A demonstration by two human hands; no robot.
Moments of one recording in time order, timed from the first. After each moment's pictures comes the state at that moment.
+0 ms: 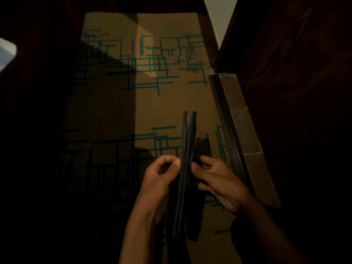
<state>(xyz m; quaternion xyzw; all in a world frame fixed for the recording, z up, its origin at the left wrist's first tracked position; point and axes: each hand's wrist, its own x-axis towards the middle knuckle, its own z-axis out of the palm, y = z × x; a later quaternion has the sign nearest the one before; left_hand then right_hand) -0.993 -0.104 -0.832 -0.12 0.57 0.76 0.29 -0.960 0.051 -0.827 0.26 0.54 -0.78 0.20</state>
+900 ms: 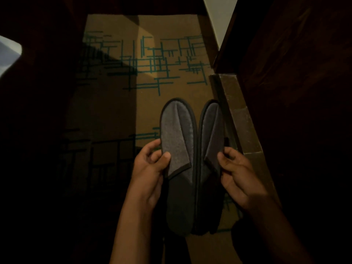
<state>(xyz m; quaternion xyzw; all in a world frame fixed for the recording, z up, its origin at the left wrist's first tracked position) -1.016 -0.108 -0.826 -0.20 0.52 0.80 0.24 -0.952 0.079 -0.832 0.34 0.42 -0.84 0.03</state>
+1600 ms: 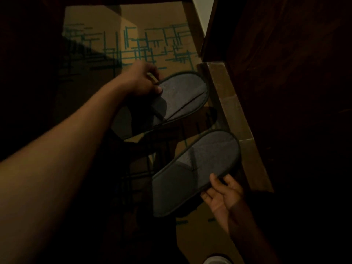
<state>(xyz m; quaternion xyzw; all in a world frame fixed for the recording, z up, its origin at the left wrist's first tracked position) -1.192 -0.061 -0.774 0.18 0.89 0.33 0.26 -0.892 0.045 -0.854 0.49 0.25 -0.83 -0.02</state>
